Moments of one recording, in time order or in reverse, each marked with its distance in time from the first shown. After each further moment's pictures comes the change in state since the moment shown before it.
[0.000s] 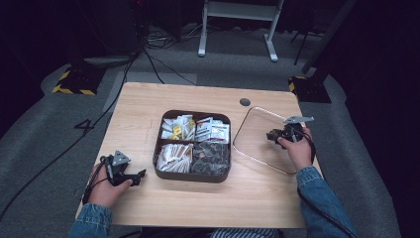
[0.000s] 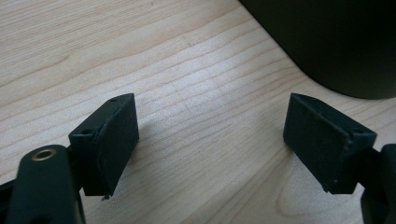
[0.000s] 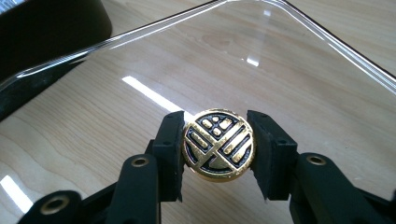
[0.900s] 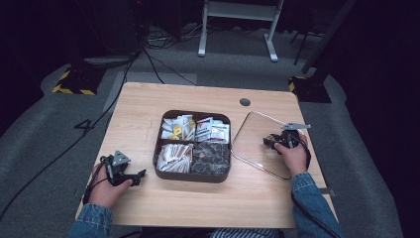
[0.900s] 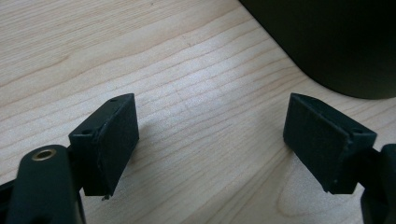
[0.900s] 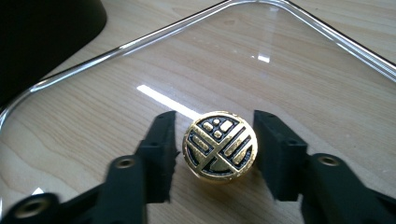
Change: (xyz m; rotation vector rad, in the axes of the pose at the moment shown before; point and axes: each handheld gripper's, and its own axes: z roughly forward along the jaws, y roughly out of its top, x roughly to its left) left arm 0.000 0.000 0.000 0.001 0.000 0.002; right arm 0.004 -0.024 0.016 -0.033 0.005 0.051
